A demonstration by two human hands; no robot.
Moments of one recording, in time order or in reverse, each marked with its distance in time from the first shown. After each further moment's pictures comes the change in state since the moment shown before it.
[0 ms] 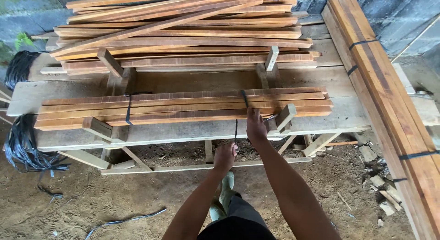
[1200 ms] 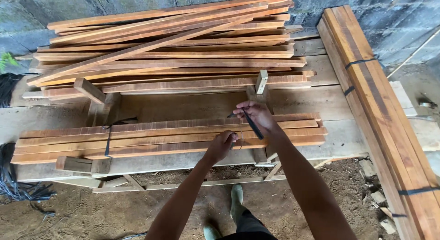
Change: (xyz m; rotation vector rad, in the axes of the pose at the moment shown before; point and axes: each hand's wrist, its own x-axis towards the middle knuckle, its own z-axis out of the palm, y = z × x) left_hand 0.187 0.070 -0.036 -0.311 -0.224 0.080; right_hand 0.171 0.096 -0.070 1.844 -0.475 0.043
